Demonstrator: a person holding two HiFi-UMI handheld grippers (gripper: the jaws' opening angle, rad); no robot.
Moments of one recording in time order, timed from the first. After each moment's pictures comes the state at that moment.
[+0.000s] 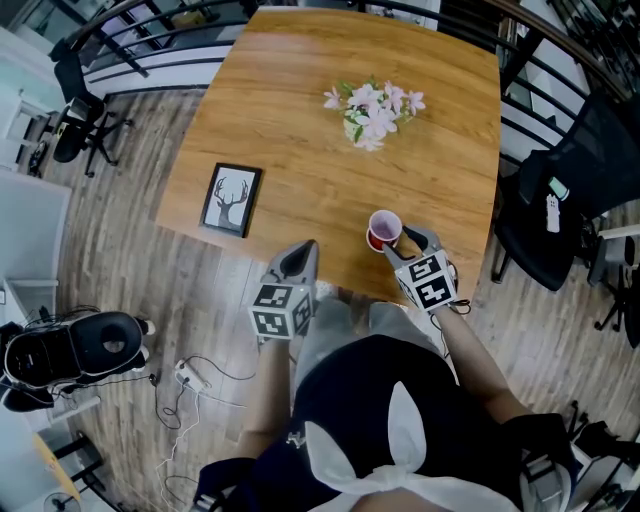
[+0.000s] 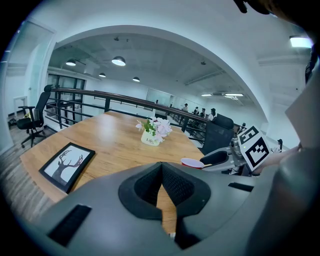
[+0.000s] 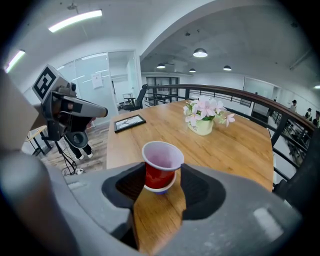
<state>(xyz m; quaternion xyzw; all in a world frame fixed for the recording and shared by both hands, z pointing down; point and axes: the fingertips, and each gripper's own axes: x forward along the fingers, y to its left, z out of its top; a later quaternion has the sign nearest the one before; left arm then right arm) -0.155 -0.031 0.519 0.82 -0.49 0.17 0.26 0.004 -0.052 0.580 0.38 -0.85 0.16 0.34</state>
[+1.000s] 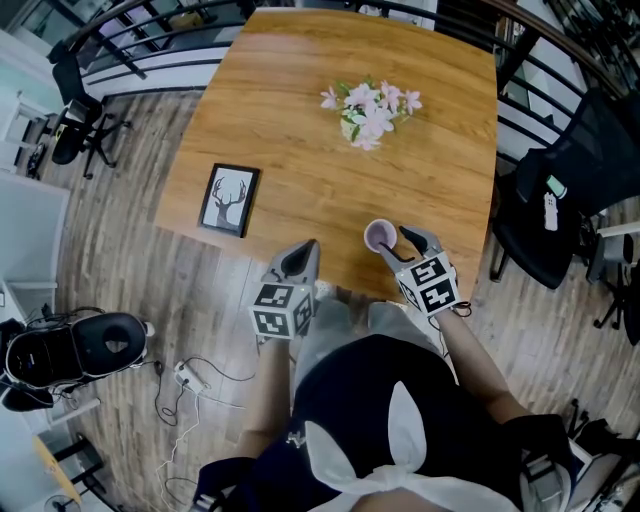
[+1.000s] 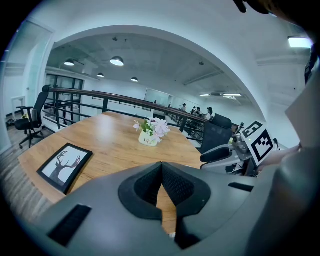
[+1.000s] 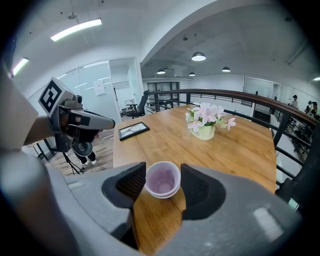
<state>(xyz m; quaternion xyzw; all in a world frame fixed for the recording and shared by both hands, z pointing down) -0.147 -0.027 0.516 0.82 -0.48 0.17 0.26 -0.001 -0.043 0.556 0.37 -0.86 0.17 0.31</state>
